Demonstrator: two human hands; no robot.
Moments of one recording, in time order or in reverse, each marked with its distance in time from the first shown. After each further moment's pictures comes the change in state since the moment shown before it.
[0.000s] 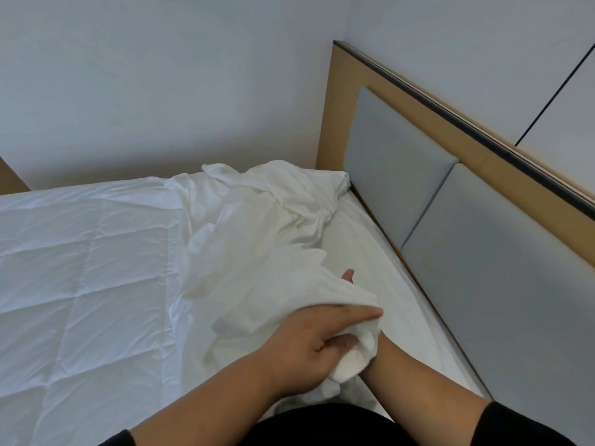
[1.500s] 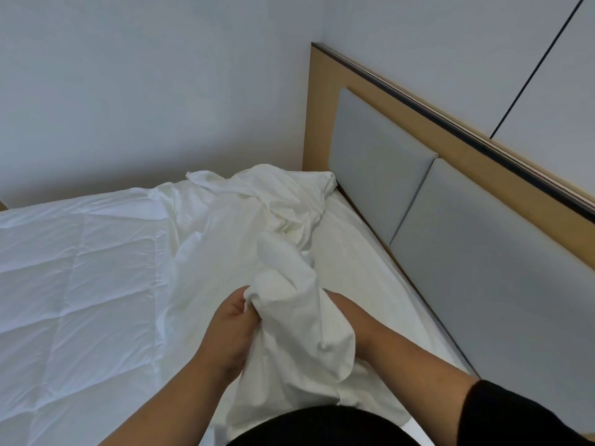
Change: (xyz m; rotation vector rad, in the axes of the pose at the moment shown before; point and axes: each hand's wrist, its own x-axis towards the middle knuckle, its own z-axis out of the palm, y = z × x) left_hand -0.018 -0.045 -0.034 -0.605 0.396 -0.722; right_hand 0.008 -0.023 -0.003 -1.063 -0.196 -0.222
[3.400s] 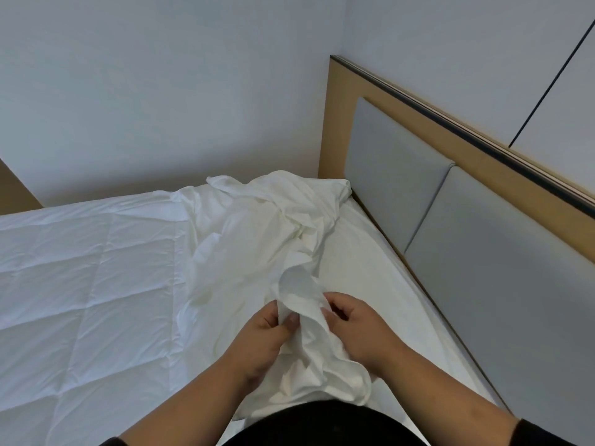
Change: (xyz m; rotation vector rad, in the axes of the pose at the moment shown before) left_hand -0.022 -0.014 0.011 -0.073 -0.156 -0.072; right_hand -0.023 0.010 0.009 0.273 0.094 -0.119
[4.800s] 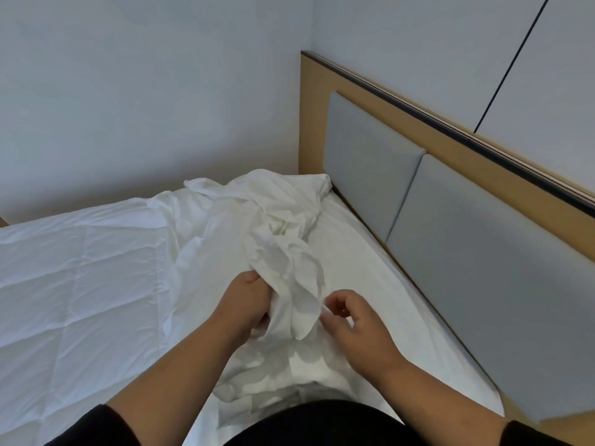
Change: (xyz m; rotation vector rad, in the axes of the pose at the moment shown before) left_hand 0.029 0.055 0.013 0.378 0.246 -0.120; right_hand -0.029 0.029 0.000 -0.159 0.355 -0.140
